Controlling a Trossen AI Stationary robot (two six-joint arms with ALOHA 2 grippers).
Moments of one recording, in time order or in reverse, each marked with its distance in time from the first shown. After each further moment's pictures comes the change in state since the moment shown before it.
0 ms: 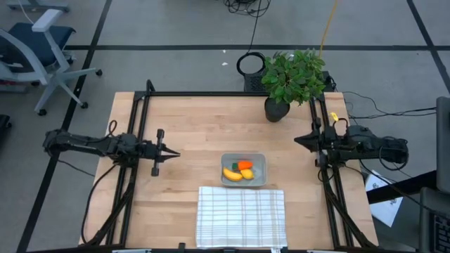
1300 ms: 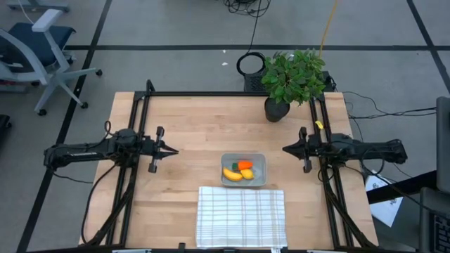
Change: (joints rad) left arm 0.248 -0.135 -0.058 -0.034 0.301 -0.072; right arm -0.008 0.001 -0.257 0.212 -0.056 0.064
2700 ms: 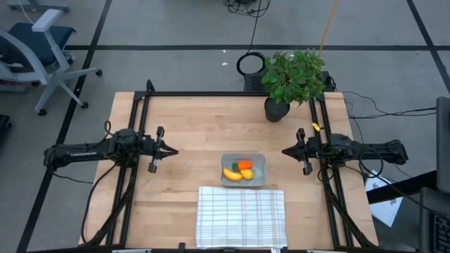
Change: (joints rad) left arm -0.001 0.000 0.000 -0.001 -0.003 -0.045; right arm -0.015 0.008 -0.041 0.109 -0.086 -0.072
